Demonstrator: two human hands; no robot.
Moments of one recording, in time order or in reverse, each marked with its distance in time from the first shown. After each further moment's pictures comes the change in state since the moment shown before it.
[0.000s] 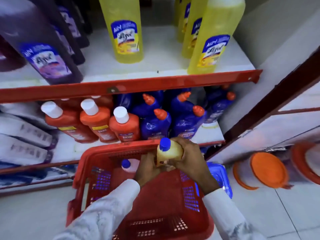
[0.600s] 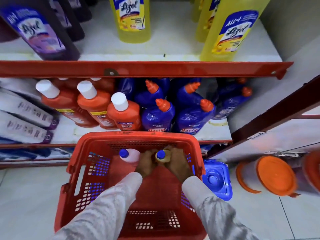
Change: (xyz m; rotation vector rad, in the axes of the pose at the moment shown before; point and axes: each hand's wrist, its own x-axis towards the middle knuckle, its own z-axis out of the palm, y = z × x) left_hand 0.013 -0.069 0.038 0.095 -0.019 -0.245; right_hand 0.021 0.081 0.095 -0.167 -0.225 0.275
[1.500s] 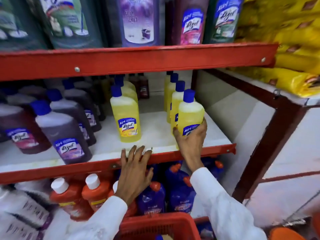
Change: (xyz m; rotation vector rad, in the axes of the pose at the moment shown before) left_hand 0.027 0.198 -0.181 0.783 0.604 0.526; right_hand 0.043 -0.158 -0.273 0.521 1.002 -0.196
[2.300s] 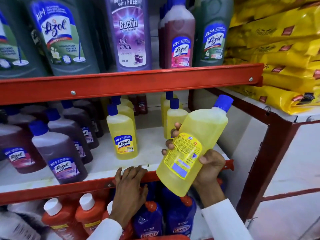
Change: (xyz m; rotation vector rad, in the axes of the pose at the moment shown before) left_hand 0.003 -0.002 0.006 -0.153 0.078 -0.042; right_hand -0.012 -0.054 -0.063 1.632 -1.018 0.082
